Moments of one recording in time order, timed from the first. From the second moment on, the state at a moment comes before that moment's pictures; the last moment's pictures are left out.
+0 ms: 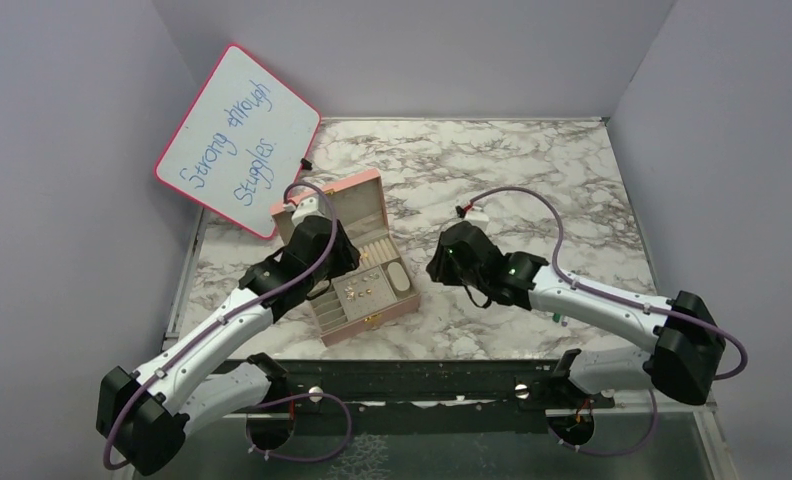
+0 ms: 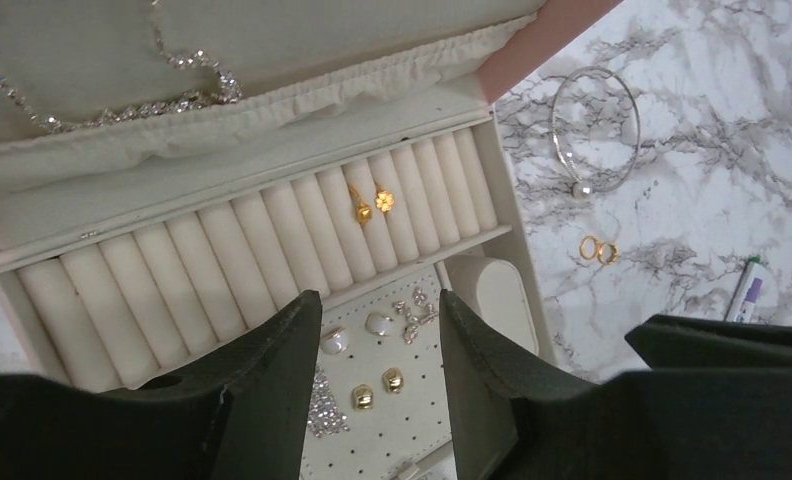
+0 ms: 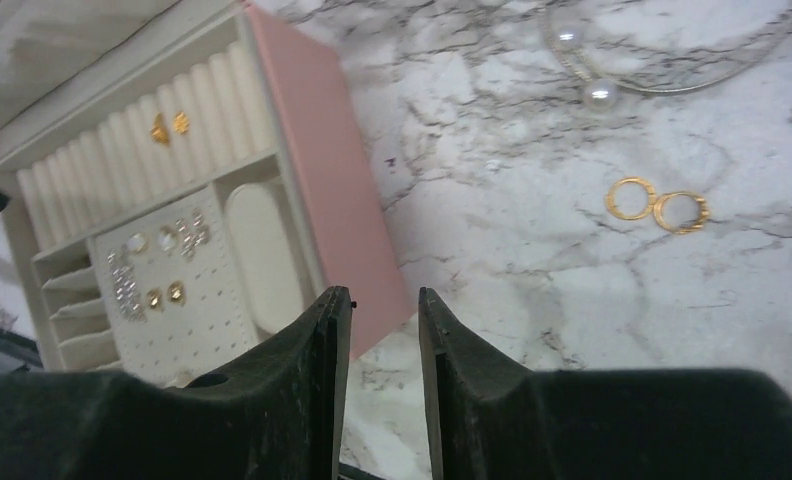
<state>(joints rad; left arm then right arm) -0.63 0.95 0.74 -0.47 -0.25 -0.78 0.95 1.28 0.87 -0.33 0.33 0.82</state>
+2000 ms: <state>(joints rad) -0.63 0.96 0.68 -0.27 -0.07 -0.72 0.57 1.56 0.81 -0.30 0.33 0.64</state>
